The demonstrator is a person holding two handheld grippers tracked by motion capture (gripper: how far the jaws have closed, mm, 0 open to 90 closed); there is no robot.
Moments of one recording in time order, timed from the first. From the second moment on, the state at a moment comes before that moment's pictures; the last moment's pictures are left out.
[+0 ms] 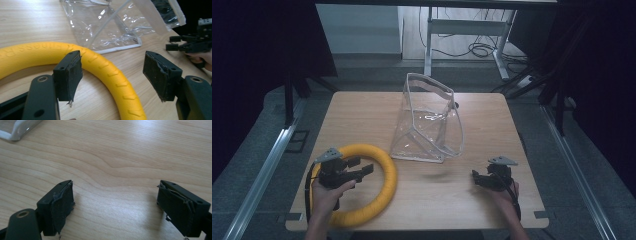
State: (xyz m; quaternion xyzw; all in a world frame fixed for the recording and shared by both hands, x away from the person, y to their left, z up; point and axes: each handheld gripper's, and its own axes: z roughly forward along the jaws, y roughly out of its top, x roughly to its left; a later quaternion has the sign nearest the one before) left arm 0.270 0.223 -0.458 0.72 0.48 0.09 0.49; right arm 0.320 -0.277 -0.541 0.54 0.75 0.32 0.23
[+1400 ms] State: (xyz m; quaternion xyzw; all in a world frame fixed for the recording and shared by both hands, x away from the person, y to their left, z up) left arm 0.241 0.211 -0.417 0.81 0.39 0.05 0.44; right arm 0.322 -0.278 -0.541 0.54 0.74 0.31 0.23
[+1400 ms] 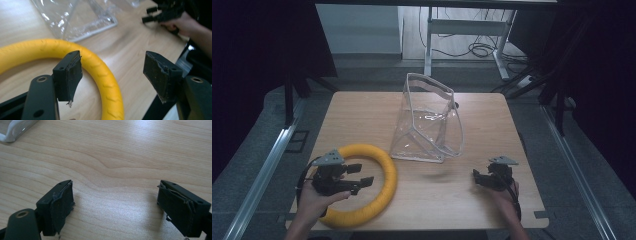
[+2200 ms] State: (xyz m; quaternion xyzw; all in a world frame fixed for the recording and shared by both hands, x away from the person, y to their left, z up) left arm 0.225 0.182 -0.463 0.88 0.36 0.01 0.32; right arm 0.322 -0.278 -0.541 0.54 0.74 0.31 0.23
